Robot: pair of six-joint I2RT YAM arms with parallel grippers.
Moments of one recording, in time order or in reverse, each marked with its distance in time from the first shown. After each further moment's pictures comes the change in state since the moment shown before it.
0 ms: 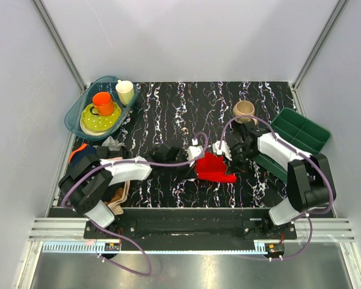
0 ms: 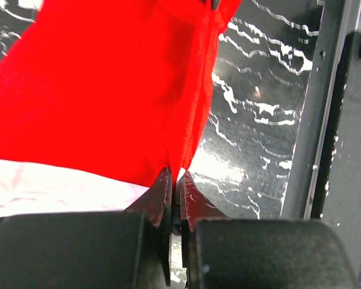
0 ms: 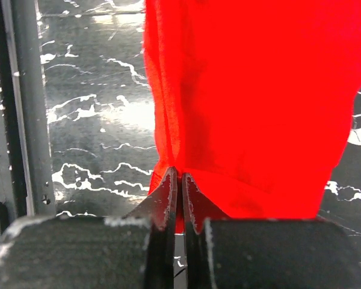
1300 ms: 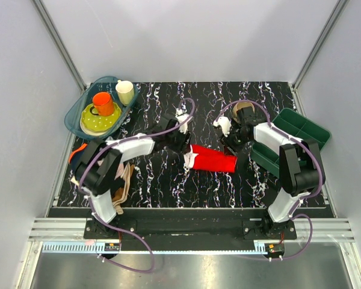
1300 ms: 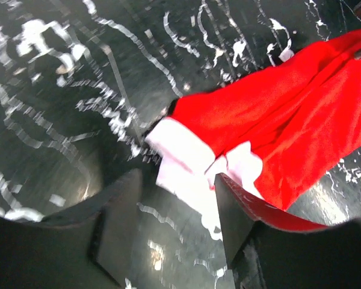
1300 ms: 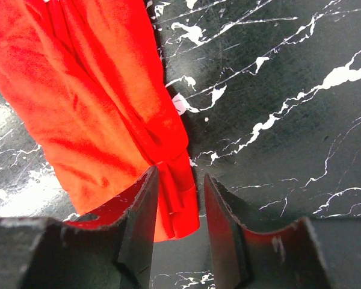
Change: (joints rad) left arm 0.225 0.262 0.392 -0.237 -0.230 -0.207; right arm -0.034 0.203 0.178 0.324 0.251 0.576
